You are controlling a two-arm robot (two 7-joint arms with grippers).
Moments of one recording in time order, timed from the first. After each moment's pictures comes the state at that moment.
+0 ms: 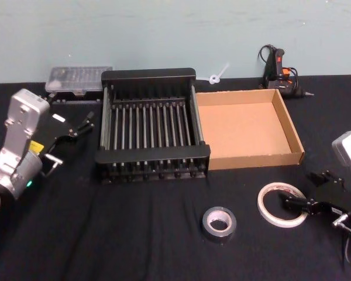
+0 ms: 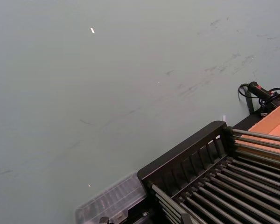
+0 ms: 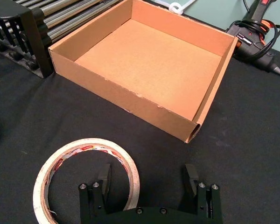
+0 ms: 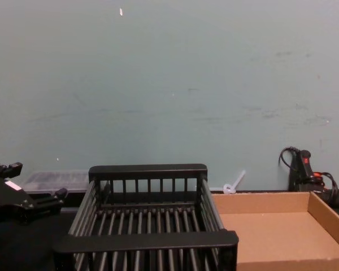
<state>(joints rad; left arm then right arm) -0.20 0.60 0.45 -1.41 -0.25 -0.12 0.03 -0.05 0.64 -0.25 -1.62 0.29 0.33 0.34</state>
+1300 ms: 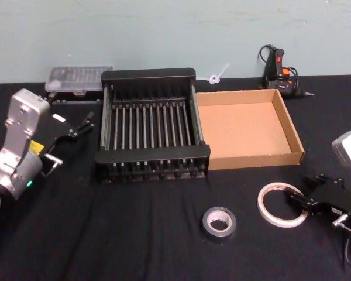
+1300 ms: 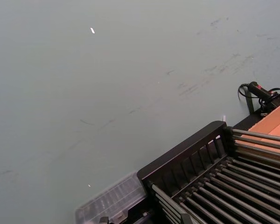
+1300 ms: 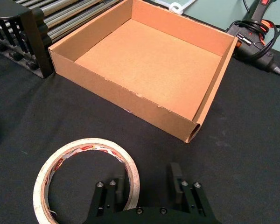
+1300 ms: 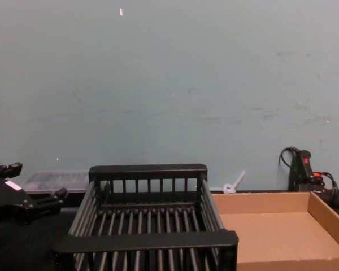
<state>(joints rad) -0.20 0.60 0.45 -1.41 -0.25 -0.12 0.03 -0.05 0.64 -0.25 -1.62 0.29 0.33 0.33</state>
